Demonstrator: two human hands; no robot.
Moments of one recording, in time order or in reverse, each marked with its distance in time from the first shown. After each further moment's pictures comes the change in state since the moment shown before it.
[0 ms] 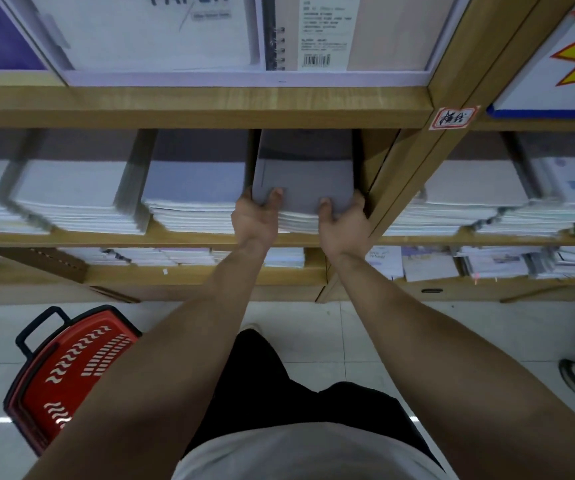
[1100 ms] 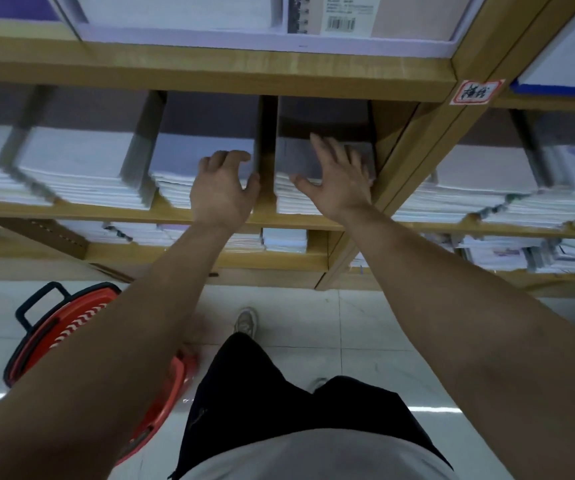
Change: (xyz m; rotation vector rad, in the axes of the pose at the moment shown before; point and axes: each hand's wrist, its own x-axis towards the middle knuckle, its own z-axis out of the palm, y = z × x) left_hand 0.009 -0.011 -0.075 0.687 0.086 0.625; right_hand 0.029 -0.034 -0.003 -0.700 -0.337 -0.480
